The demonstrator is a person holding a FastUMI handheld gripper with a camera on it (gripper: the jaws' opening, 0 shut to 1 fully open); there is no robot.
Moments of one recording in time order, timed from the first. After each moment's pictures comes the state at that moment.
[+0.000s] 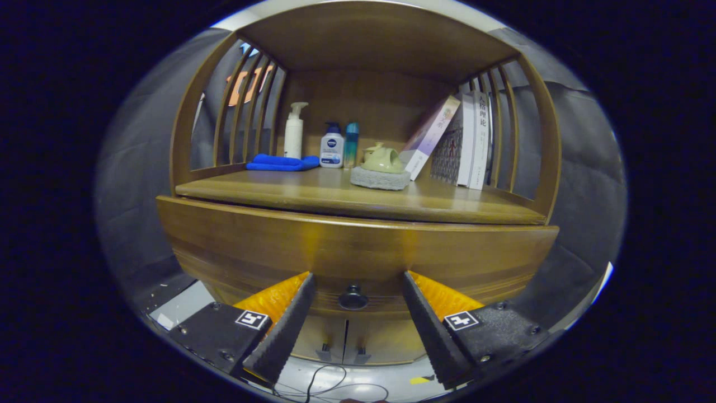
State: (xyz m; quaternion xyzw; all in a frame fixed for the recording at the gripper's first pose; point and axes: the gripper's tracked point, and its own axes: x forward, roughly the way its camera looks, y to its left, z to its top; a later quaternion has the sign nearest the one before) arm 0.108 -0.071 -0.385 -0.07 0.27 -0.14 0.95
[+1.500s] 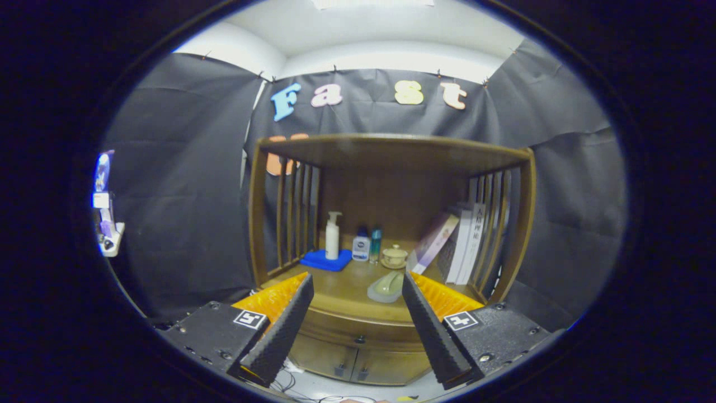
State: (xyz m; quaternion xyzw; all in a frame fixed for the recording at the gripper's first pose) arm 0.034 -0.016 -0.083 -0.07 0.13 -0.01 0.99
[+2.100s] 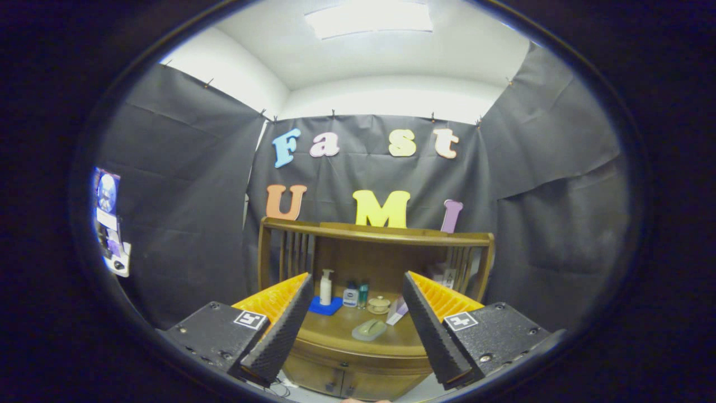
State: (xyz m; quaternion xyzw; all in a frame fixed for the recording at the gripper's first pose) arm -0.007 -0.023 0.068 -0.09 0.03 -0.01 1.00
